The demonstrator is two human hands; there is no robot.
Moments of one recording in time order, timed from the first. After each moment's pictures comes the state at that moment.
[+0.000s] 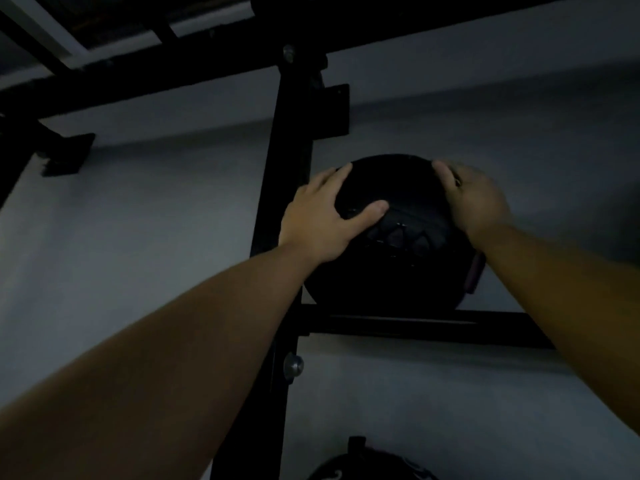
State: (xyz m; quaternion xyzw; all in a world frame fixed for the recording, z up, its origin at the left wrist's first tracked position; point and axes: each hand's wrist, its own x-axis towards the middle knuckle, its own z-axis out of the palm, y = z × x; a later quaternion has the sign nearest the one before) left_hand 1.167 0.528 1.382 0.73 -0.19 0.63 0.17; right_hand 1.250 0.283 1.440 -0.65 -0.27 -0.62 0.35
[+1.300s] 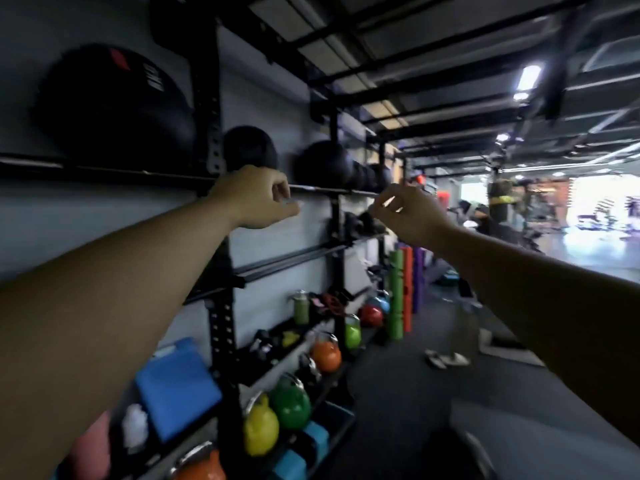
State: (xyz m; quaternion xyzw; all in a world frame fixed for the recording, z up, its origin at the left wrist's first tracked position) left_hand 0.700 -0.025 1.195 0.72 -0.59 0.25 0.26; right_hand 0.461 -0.195 1.148 -0.84 0.29 -0.46 0.08
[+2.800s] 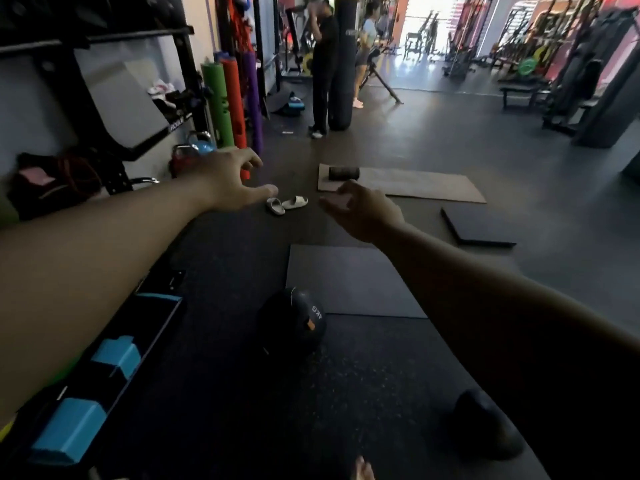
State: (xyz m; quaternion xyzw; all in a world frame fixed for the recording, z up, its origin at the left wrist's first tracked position) left_hand 0.563 -0.770 0.869 0.65 -0.74 -0.07 0.18; right_hand 0.288 -0.792 0.818 -0.75 0.61 -0.21 0.13
